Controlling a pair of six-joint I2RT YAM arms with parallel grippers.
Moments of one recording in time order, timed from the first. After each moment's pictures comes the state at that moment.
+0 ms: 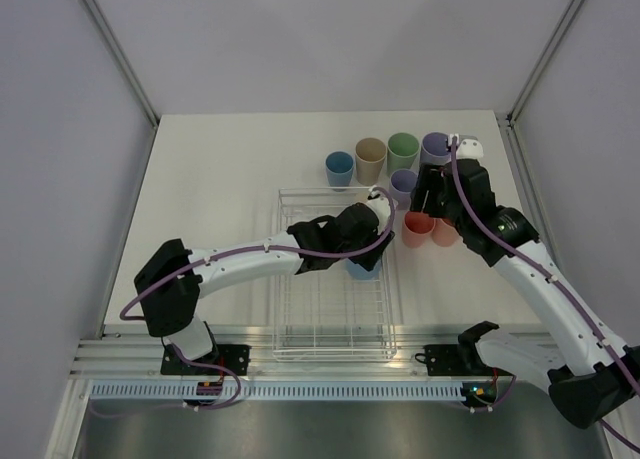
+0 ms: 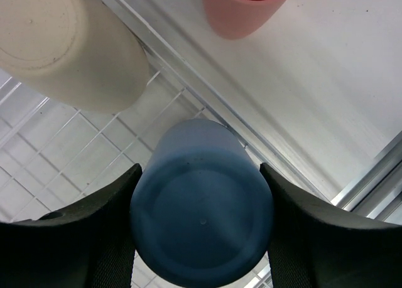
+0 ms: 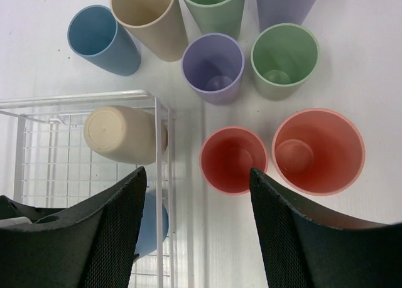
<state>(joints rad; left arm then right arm) -1.09 1.65 1.22 -0.28 -0.20 -0.24 0.46 1.05 1.10 -0.63 0.29 0.41</state>
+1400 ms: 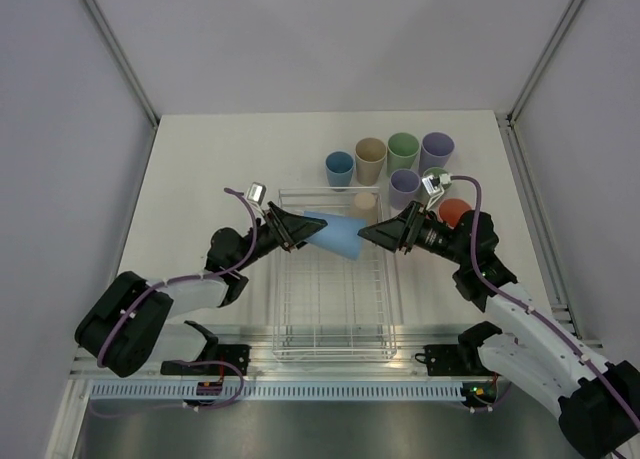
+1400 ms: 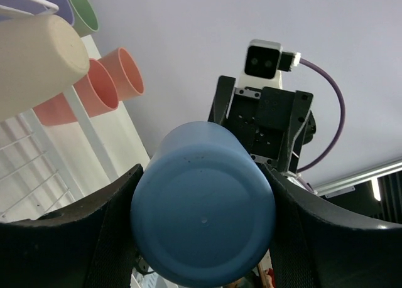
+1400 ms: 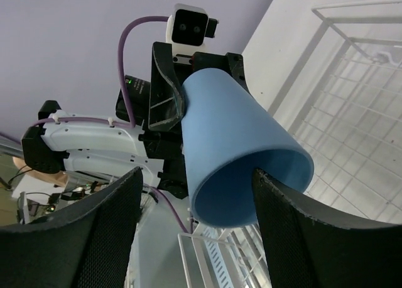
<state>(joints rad) -0.55 1.31 0.32 1.23 0.48 -1.35 0.45 0.83 0.51 0.34 -0.63 0.97</state>
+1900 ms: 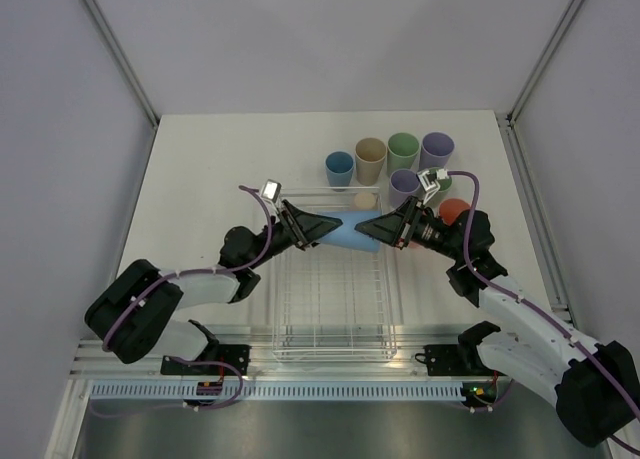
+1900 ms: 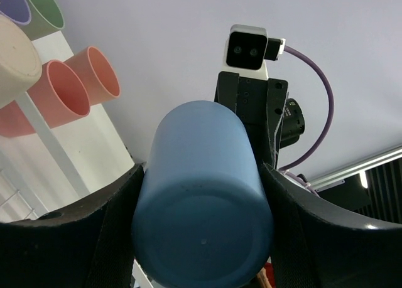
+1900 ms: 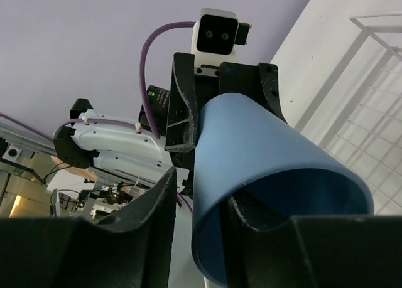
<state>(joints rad) -0.67 1.38 0.39 1.28 0.40 -1.35 0.47 0.93 0.49 0.58 -0.67 1.11</state>
